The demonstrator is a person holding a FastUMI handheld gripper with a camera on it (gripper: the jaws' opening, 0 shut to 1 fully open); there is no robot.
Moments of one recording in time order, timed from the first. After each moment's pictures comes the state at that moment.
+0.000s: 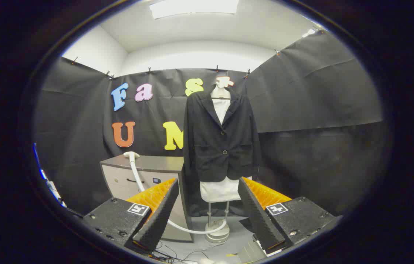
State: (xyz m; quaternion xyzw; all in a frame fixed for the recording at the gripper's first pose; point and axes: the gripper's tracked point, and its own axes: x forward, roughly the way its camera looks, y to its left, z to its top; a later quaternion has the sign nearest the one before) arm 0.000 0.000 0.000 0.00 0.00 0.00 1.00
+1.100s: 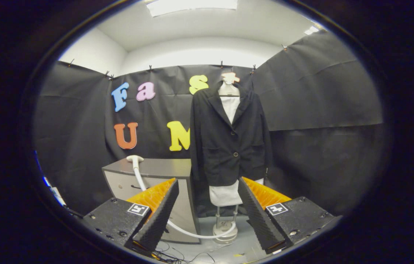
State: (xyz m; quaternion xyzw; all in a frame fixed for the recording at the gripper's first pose) arm 0.068 0.047 0.030 0.01 0.02 0.02 1.00
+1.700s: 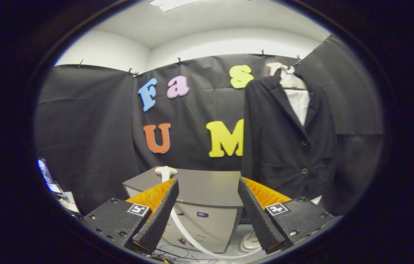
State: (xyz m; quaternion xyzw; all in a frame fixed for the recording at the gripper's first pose) arm 0.256 0.228 0.063 0.00 0.05 0.19 0.98
